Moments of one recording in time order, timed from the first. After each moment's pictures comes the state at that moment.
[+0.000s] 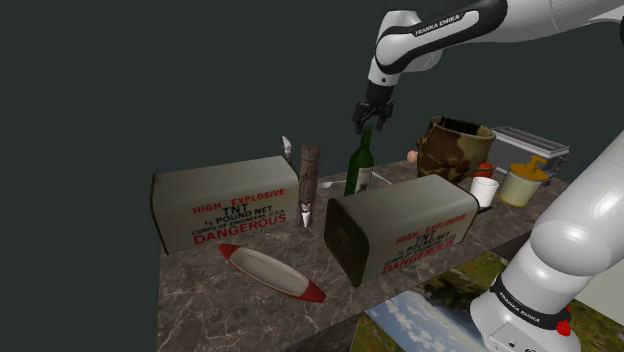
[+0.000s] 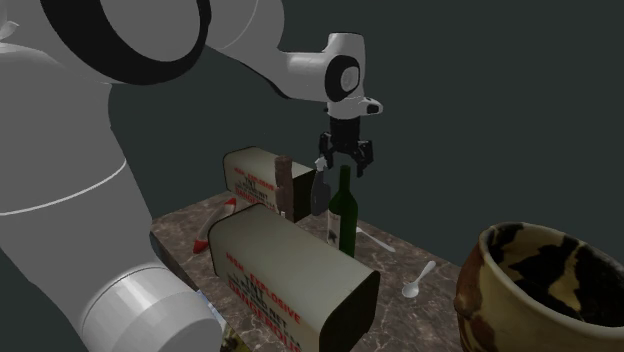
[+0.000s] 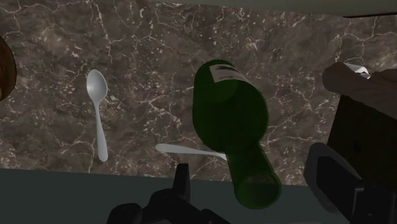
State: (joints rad) arm -0.14 -0.10 0.02 -2.09 0.01 2.08 0.02
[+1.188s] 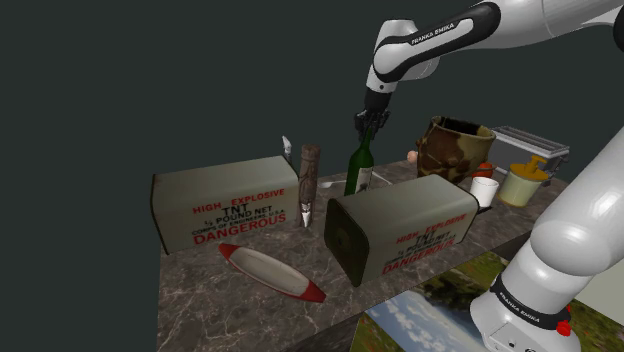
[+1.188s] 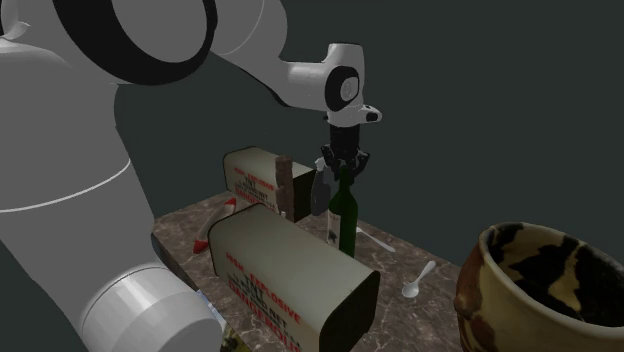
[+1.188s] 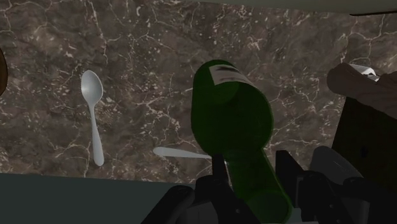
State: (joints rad) arm -0.14 -0.08 0.02 -2.12 0.01 2.13 0.03
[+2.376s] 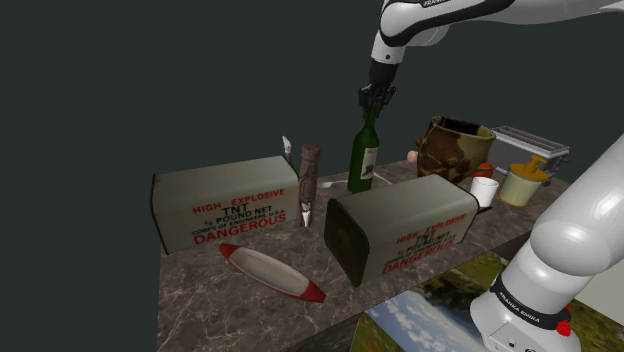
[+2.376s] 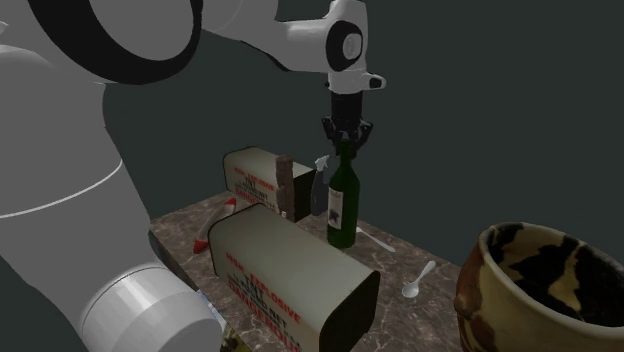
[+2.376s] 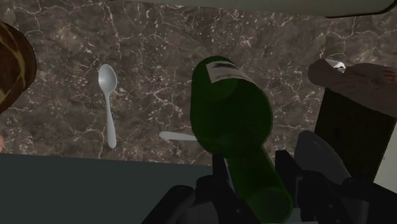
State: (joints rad) arm -0.14 -0.12 0.02 -1.96 0.01 1.94 0.02
